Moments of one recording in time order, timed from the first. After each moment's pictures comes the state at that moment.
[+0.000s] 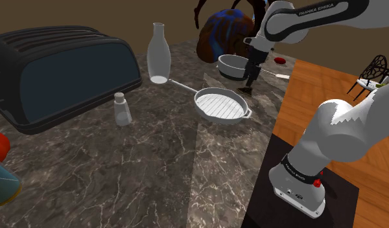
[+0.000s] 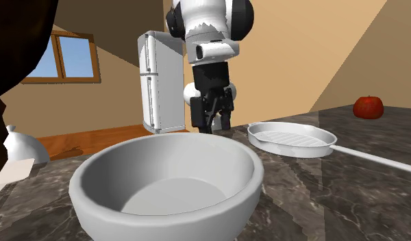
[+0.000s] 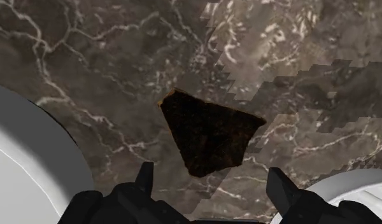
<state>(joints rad) 0.26 -0.49 -0.58 -2.50 -0.16 2.06 -0.91</state>
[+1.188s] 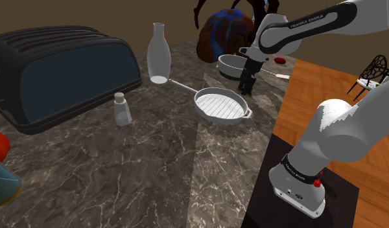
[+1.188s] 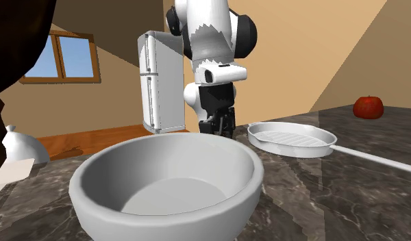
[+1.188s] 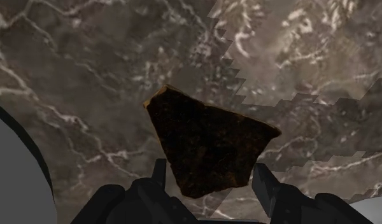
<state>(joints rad) 0.29 -0.45 -0.61 -2.58 -0.16 2.19 -0.95</state>
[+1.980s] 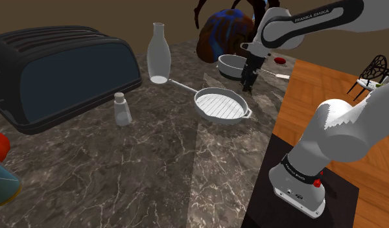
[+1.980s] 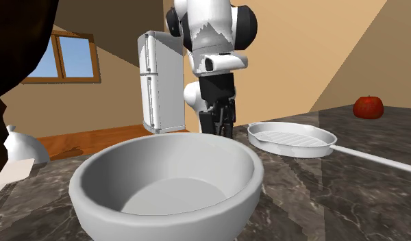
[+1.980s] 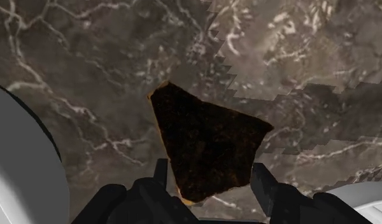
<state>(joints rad) 0.28 -0.48 -0.59 -2.55 -0.16 2.12 -0.94</state>
